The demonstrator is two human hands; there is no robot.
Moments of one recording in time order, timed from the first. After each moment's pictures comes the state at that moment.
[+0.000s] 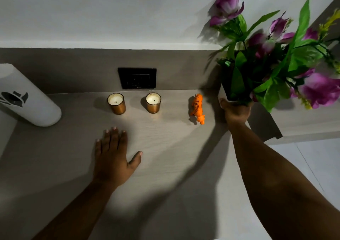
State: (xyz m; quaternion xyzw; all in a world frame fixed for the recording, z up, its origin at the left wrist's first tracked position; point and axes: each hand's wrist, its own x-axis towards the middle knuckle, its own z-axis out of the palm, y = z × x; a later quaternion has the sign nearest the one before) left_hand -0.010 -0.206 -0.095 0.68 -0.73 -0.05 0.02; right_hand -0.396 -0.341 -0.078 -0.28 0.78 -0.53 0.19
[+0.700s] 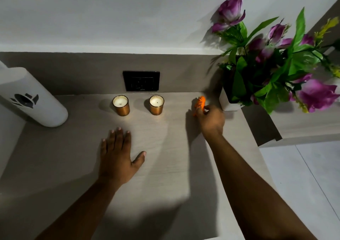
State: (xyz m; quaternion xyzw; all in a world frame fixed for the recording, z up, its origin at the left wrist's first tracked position) left_hand -0.007 -0.208 -0.091 0.67 -0.74 -0.06 0.02; right_hand -0.290 -0.300 -0.034 -0.45 0.81 -0.33 0.16
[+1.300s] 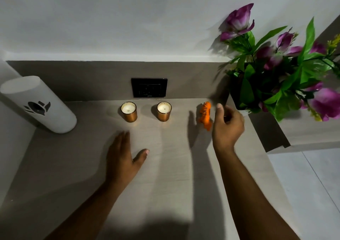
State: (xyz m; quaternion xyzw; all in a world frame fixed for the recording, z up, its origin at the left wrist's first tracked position) left_hand 0.001 -0.221 -0.088 0.71 -0.66 -0.17 0.20; right_hand -0.277 -0.281 -0.022 -0.36 0.74 -0.56 0.11
